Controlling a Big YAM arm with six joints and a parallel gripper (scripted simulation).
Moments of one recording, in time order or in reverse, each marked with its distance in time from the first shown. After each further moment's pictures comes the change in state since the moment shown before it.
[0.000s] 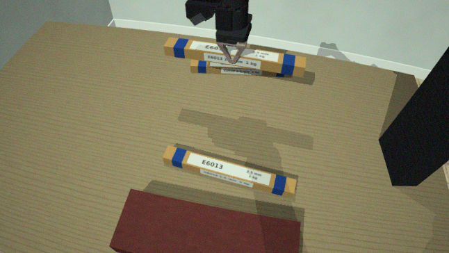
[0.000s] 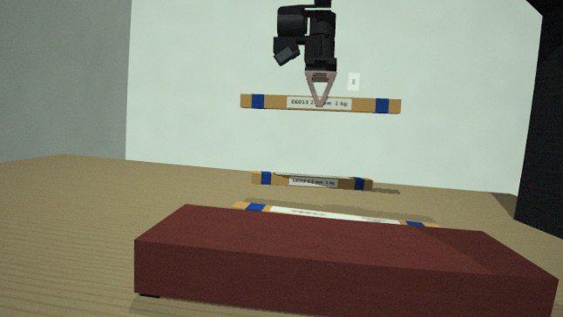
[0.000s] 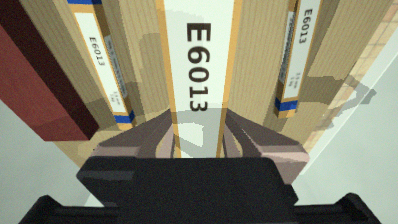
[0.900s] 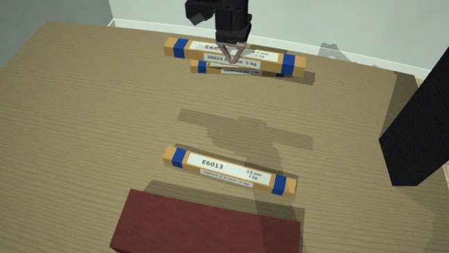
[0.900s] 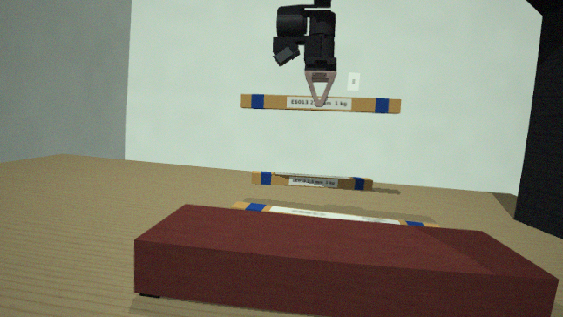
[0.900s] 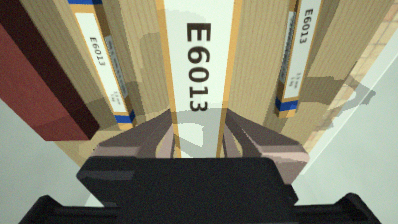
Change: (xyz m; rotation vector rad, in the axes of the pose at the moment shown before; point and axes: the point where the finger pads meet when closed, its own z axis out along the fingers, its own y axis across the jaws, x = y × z) arm 0.000 0.000 0.000 -0.002 0.002 0.001
